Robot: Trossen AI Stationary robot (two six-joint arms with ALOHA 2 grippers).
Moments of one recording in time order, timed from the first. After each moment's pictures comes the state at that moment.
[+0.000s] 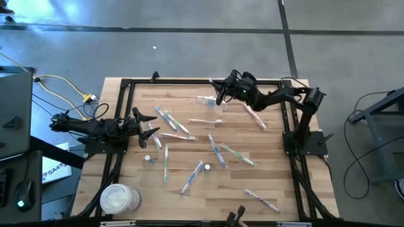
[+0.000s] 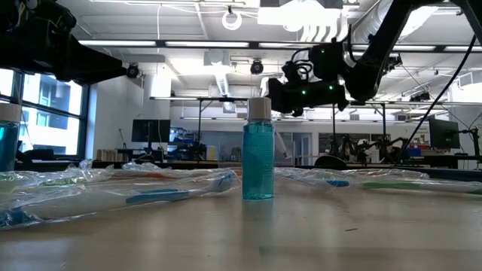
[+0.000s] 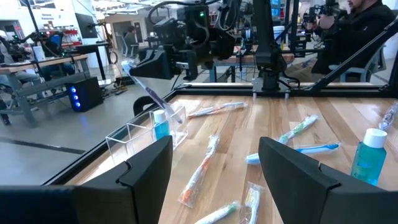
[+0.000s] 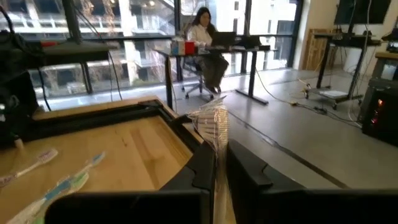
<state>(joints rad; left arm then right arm) -0.22 0.01 0.04 0.00 -0.53 0.07 -0.57 1.81 0.77 1.04 -0.06 0.00</state>
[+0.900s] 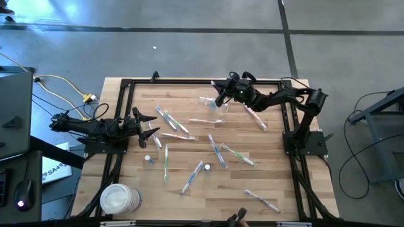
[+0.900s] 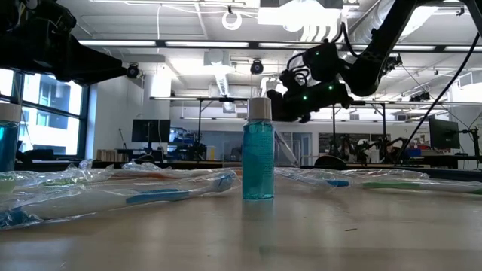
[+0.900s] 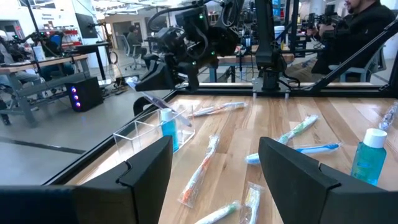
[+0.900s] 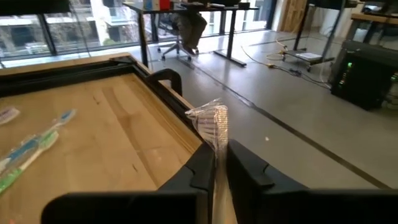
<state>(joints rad) -0.22 0.01 0.04 0.00 -0.54 0.07 -0.54 1.79 0.77 0.85 0.06 -0.02</state>
